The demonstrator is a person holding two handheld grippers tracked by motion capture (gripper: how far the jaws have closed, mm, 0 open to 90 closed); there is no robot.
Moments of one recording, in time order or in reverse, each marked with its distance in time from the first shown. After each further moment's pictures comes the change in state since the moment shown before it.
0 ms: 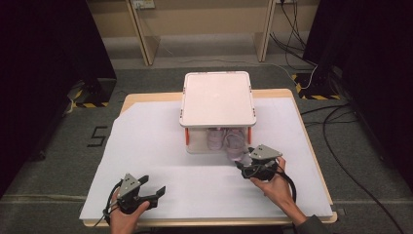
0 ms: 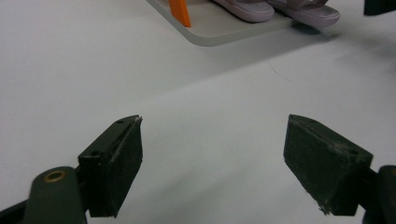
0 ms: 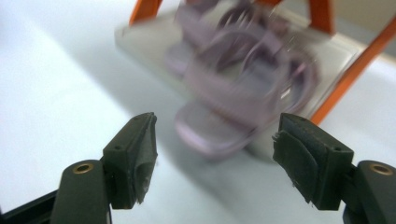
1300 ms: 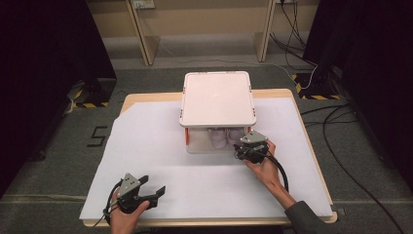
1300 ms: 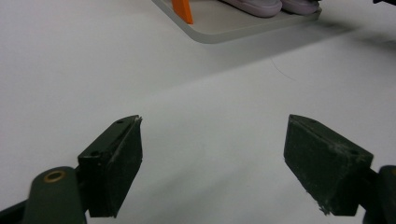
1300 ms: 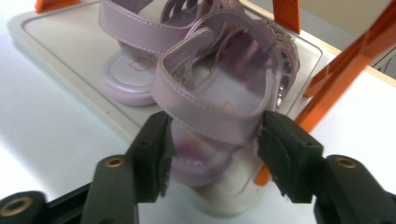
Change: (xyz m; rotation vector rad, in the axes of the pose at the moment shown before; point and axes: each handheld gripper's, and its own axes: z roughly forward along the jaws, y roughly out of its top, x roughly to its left) left arm 0.002 -0.001 0.001 0.005 0.003 -0.011; right arm -0.026 0.020 0.050 0.048 -0.140 -0.013
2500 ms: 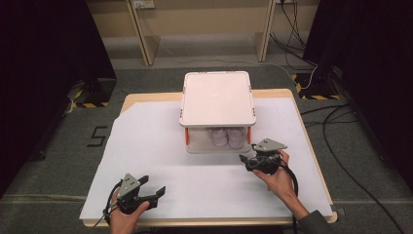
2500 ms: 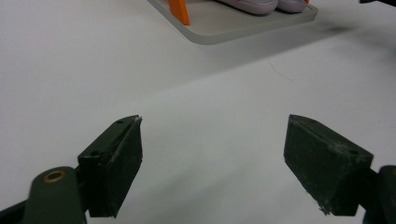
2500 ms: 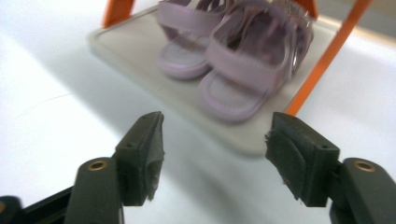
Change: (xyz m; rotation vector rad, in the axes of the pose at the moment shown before) left arm -0.001 0.000 -0.001 0.003 -0.004 0.009; right arm -0.004 -0.021 -0.047 -0.029 0.141 0.118
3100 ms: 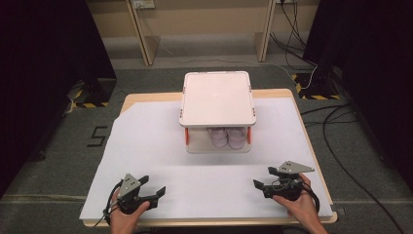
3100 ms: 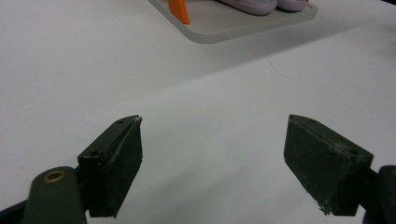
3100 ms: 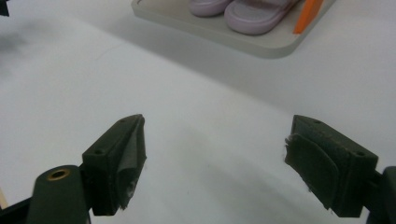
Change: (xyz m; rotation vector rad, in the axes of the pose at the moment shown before) left arm -0.001 0.000 0.000 0.000 0.000 0.001; right arm 0.004 -0.060 -0.060 0.028 0.120 0.156
